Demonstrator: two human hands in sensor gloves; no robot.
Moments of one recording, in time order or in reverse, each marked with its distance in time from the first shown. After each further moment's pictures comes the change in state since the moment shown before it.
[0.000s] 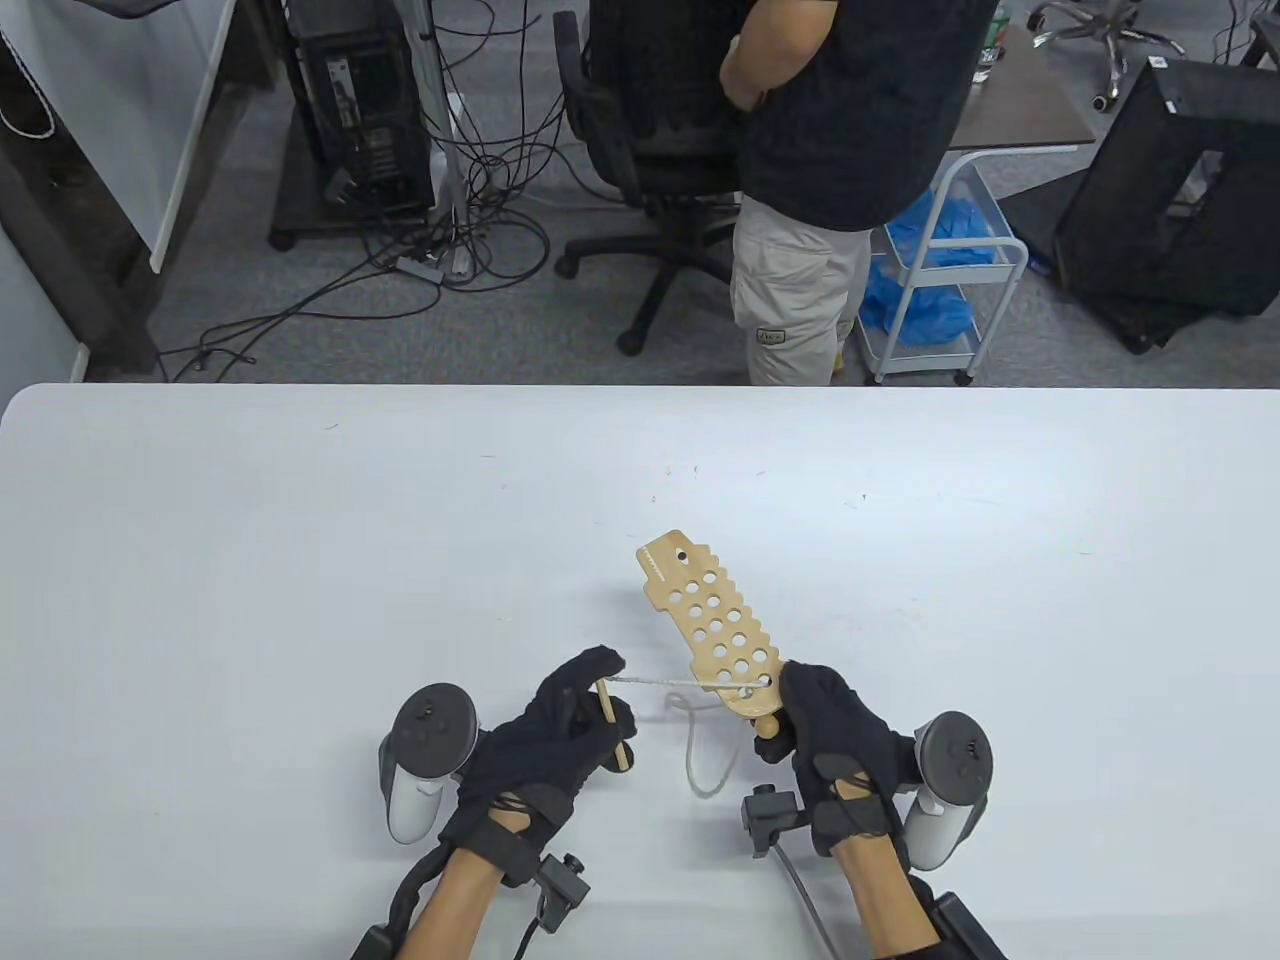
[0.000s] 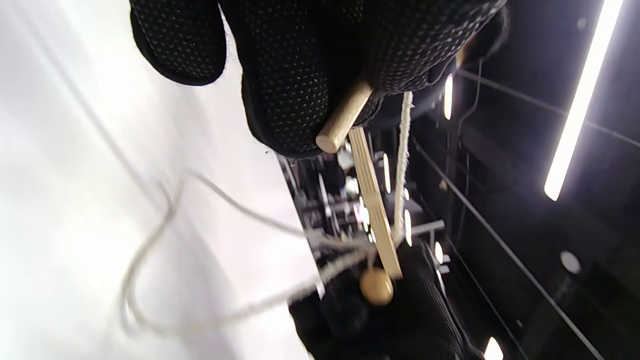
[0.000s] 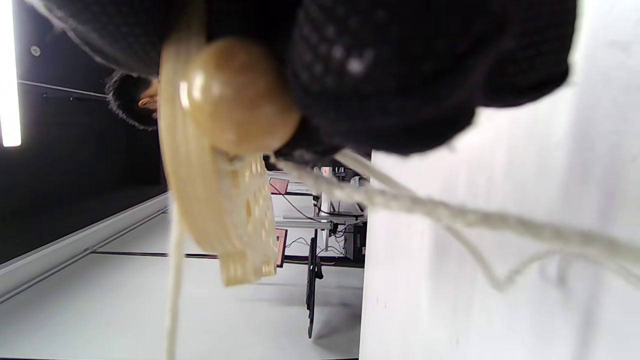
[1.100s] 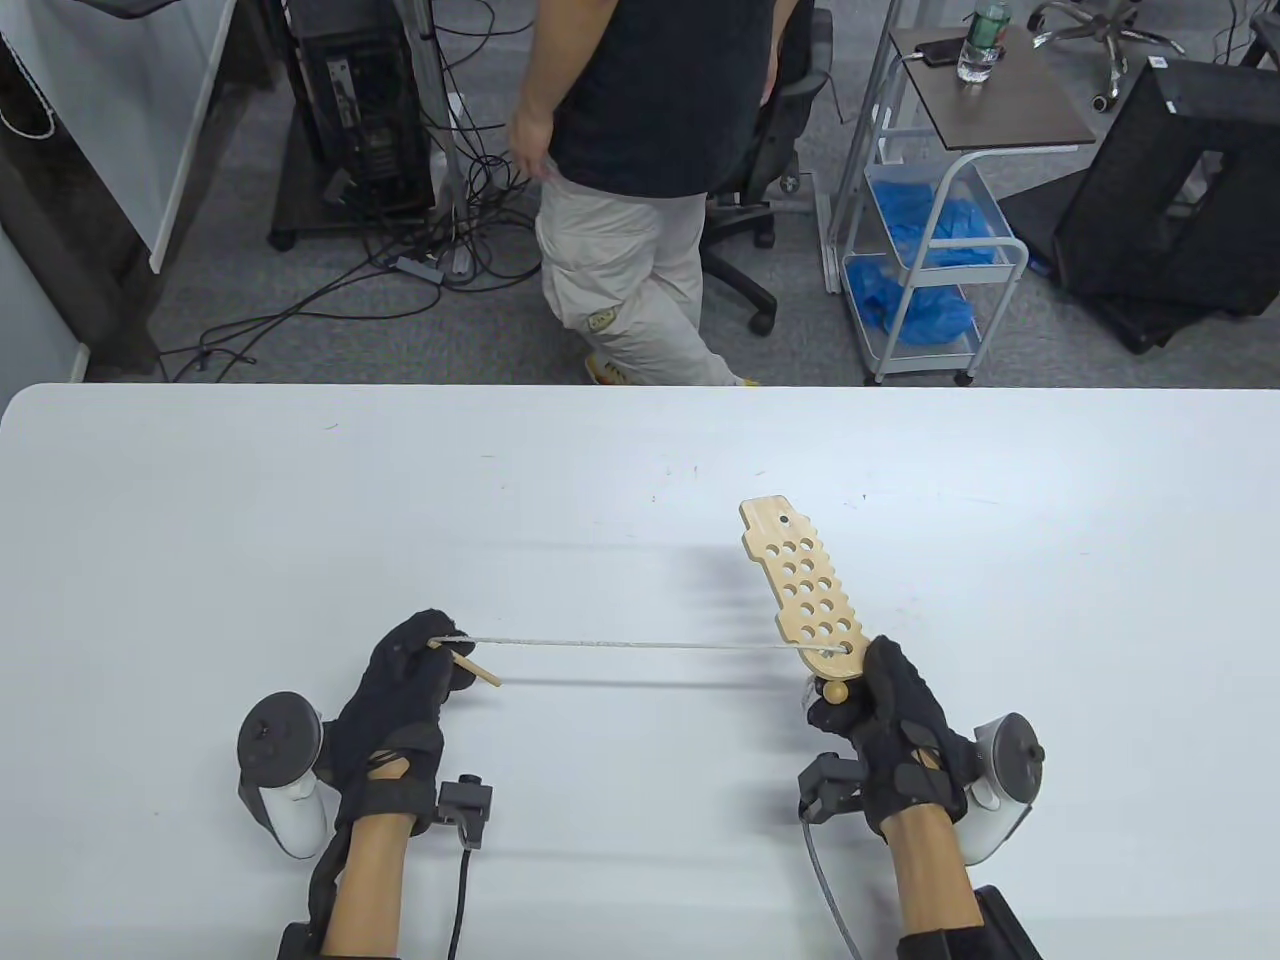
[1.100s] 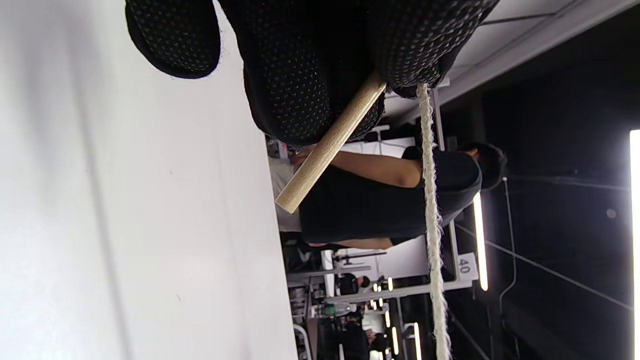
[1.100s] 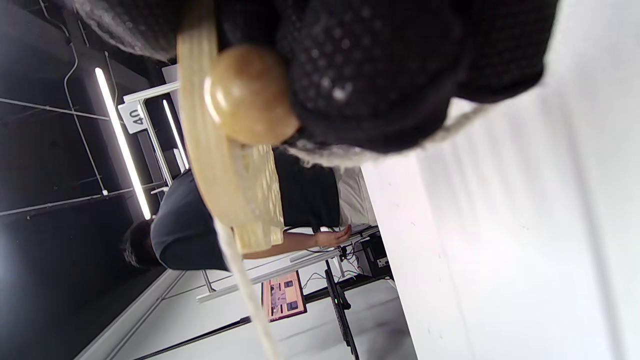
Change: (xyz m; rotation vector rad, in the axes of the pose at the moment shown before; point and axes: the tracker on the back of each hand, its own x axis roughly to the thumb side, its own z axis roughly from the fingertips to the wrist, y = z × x) left_hand -0.038 0.099 0.021 0.469 0.129 0.126; right_hand -0.015 -0.042 -0.017 -0.088 0.181 -0.313
